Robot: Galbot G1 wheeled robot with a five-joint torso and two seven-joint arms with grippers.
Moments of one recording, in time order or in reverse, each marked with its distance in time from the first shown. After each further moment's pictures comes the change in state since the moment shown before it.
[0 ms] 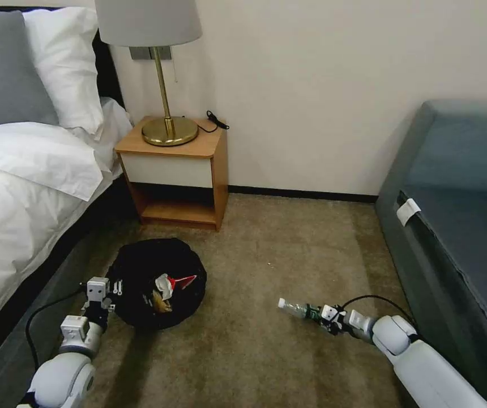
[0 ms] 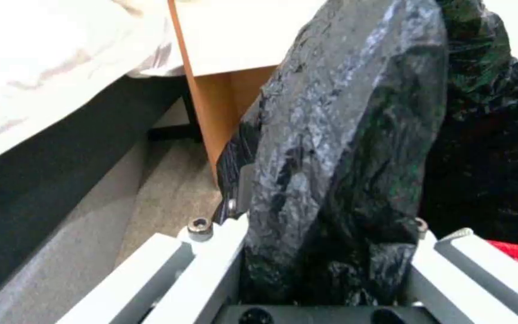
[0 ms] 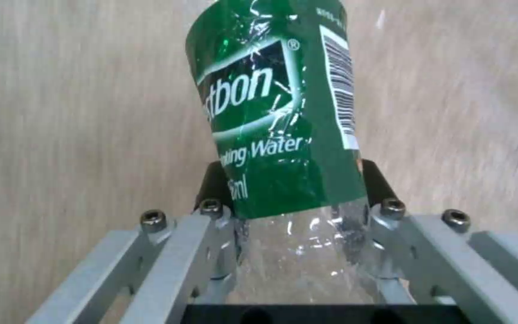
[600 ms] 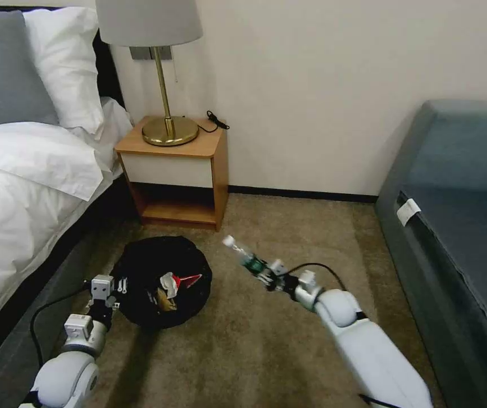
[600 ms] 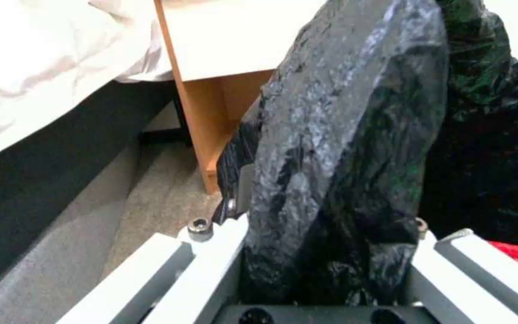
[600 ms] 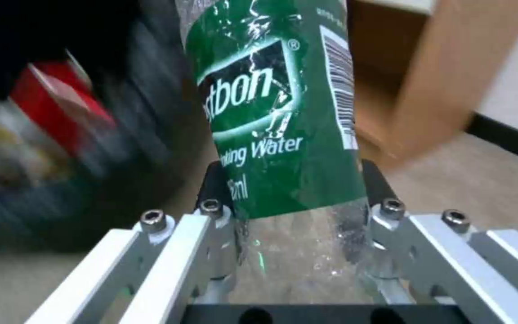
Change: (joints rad) left arm 0.004 -0.009 0.011 -0.020 0.009 0.004 0.004; right arm 0.030 0.222 -0.099 0.241 0.422 -0.108 0.124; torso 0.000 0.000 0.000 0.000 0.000
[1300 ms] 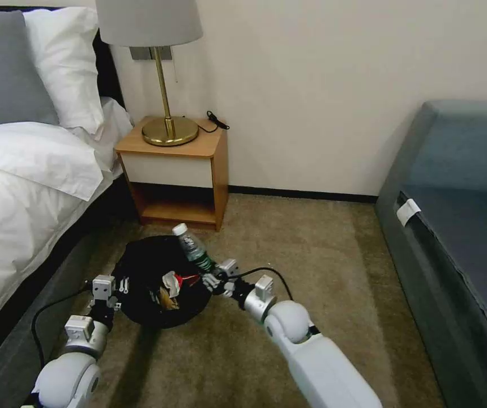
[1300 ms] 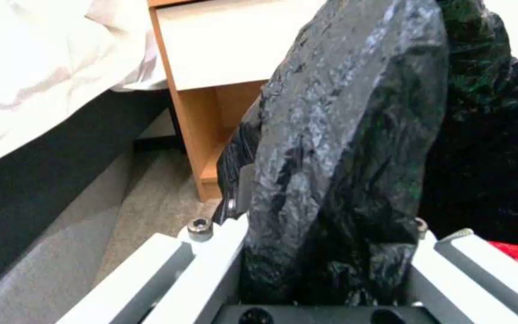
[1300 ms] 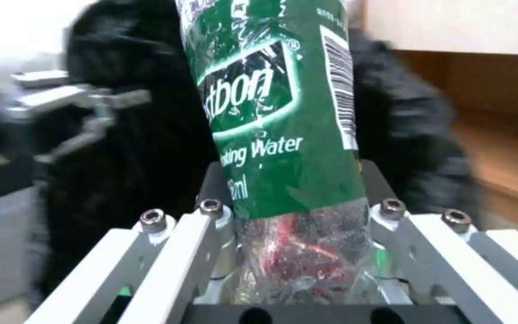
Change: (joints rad) left arm 0.010 -0.007 0.002 -0.024 -0.001 -0.007 0.000; right arm -0.091 0.169 -0.103 0.125 0.060 -0.051 0.045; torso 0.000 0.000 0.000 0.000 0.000
